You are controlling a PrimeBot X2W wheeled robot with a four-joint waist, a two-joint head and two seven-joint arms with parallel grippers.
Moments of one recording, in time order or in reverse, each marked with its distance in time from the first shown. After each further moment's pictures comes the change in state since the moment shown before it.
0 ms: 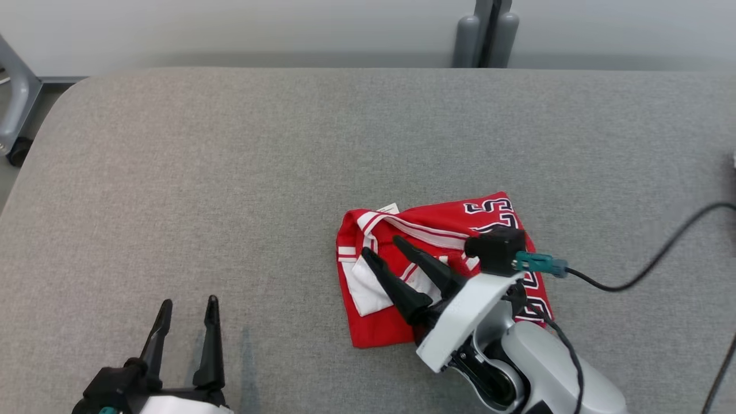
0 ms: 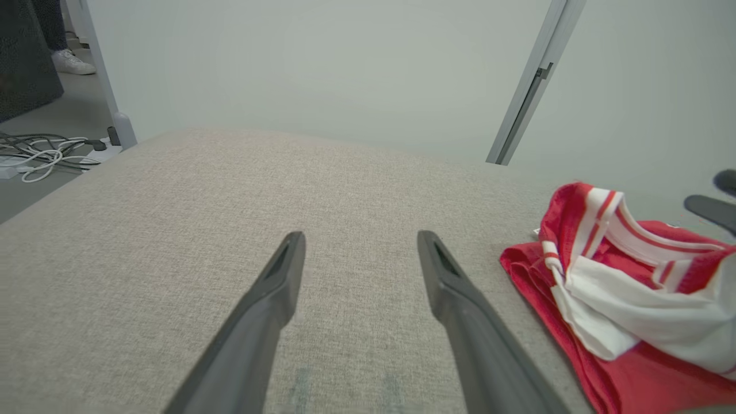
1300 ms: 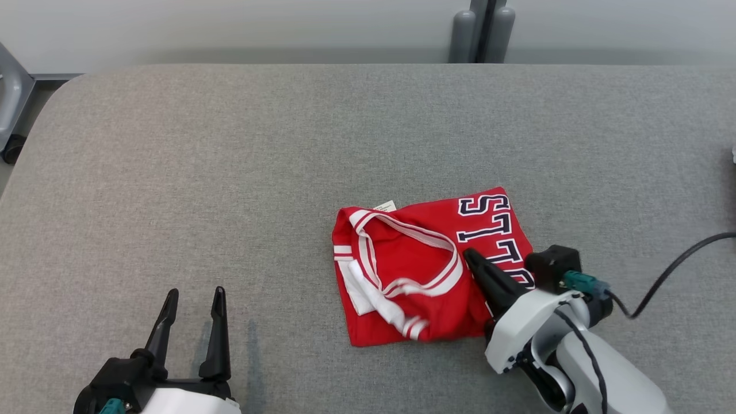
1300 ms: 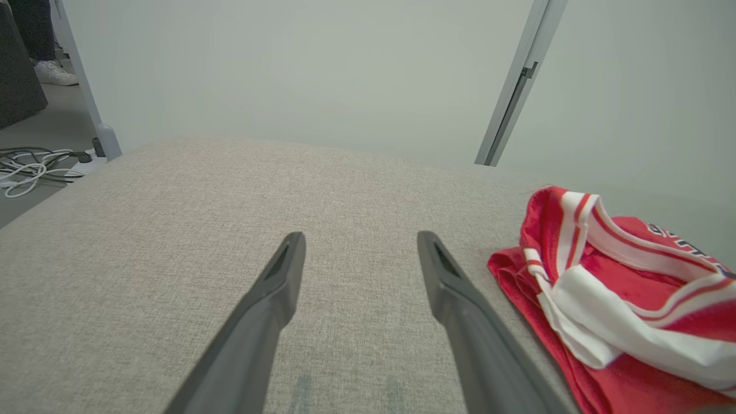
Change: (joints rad) left arm -0.011 0.000 -0.005 -0.011 0.022 -0.010 0.000; right arm 0.038 -0.087 -0.158 0.197 -0.341 0.000 -0.122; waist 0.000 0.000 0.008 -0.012
